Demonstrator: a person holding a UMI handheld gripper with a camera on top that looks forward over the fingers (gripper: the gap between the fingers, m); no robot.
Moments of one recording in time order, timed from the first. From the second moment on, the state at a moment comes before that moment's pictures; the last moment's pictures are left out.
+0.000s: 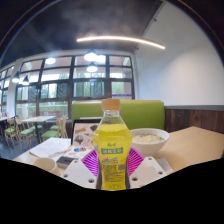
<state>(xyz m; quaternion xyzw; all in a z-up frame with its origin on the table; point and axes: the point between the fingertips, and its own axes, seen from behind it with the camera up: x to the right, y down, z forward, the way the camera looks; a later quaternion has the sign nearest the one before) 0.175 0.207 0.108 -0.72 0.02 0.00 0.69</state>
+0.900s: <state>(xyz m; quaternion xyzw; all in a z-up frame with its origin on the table) 0.092 -0.095 0.169 -0.74 0.04 0.03 0.67</state>
